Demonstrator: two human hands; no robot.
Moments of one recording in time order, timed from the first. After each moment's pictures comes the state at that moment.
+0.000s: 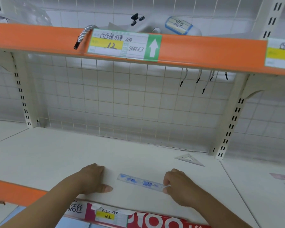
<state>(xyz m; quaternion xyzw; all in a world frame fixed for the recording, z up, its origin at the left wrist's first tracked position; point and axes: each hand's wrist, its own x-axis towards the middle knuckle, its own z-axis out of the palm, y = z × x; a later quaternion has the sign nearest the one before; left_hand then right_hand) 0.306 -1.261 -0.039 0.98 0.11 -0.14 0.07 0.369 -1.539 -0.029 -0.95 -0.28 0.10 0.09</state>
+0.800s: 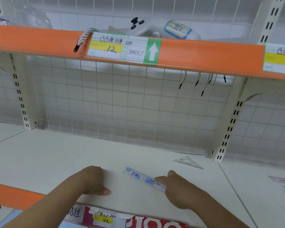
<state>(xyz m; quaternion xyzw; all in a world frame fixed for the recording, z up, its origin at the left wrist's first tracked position) 0.313 -1.266 -0.034 0.98 0.12 -0.15 0.06 0.375 -1.537 -0.030 -0.94 -0.31 0.12 0.05</state>
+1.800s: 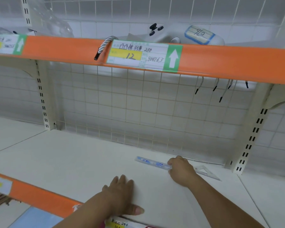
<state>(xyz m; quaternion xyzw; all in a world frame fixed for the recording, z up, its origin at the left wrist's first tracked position) 0.300 -1.318 -0.045 0.98 0.09 -0.16 0.09 0.461 -1.493 -0.041 -0.97 -0.24 -0.02 0.09</state>
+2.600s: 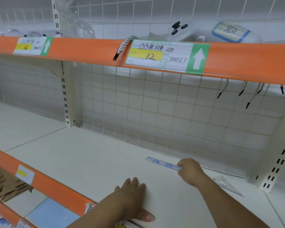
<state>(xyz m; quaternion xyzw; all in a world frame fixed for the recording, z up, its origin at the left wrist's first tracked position) 0.300 -1.321 -0.032 0.97 0.11 -0.19 0.12 0.512 -1.468 -0.061 -0.96 -0.24 0.01 0.10</state>
